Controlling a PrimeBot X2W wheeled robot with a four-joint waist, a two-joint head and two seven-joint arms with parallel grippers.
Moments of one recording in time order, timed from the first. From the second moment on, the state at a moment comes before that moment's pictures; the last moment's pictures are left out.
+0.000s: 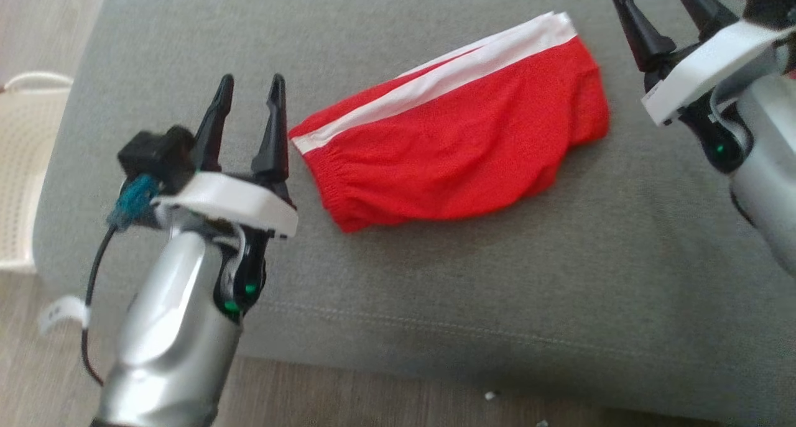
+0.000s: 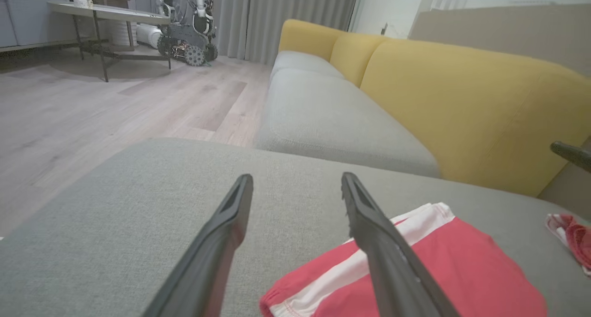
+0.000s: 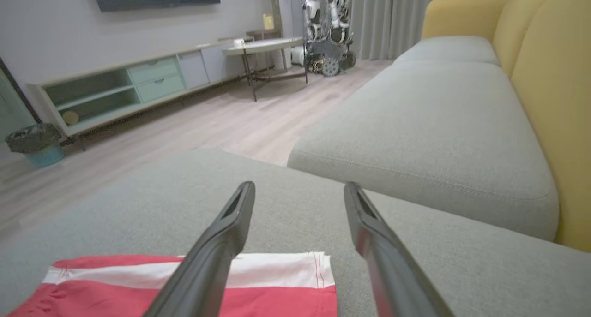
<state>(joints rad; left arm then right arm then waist) -0.50 0.13 -0.37 0.36 -0.48 0.06 -0.25 -1.09 -0.54 1.08 0.93 0.91 0.13 -0.23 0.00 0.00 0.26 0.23</state>
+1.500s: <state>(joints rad) -0.02 0.05 -0.17 0.05 -0.33 0.05 -0.25 -0.15 -0.12 0.04 0.36 0.03 0.13 -0.22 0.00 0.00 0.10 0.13</state>
